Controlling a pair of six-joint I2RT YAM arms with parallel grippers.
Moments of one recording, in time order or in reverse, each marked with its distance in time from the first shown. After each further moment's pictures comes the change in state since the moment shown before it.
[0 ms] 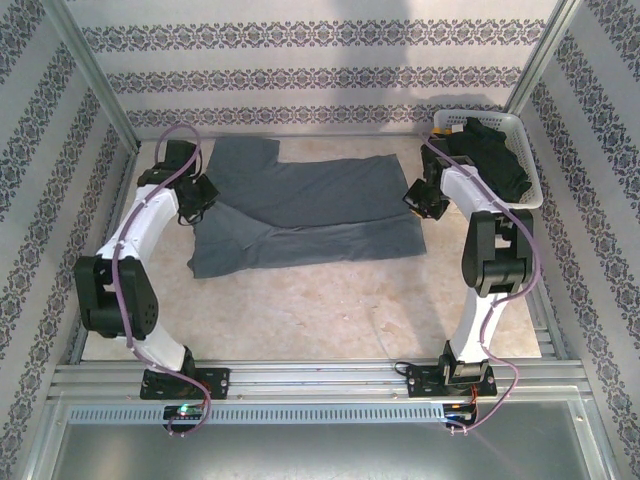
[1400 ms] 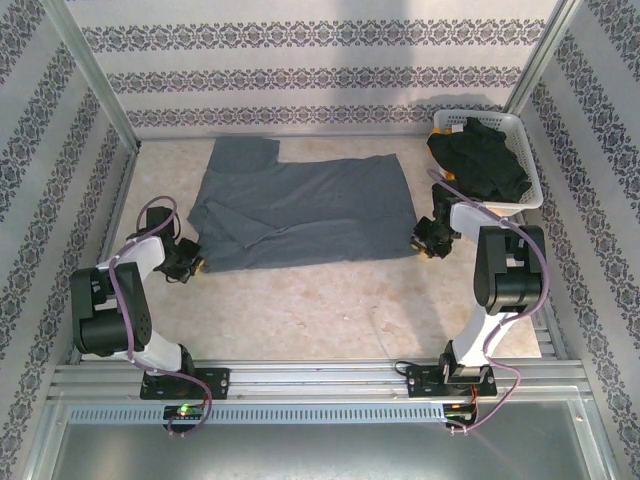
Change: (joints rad) left arm 0.226 -0.122 -0.597 0.270 0.178 -0.164; right arm -0.054 -0.175 -0.457 0.206 -0.122 -0.053
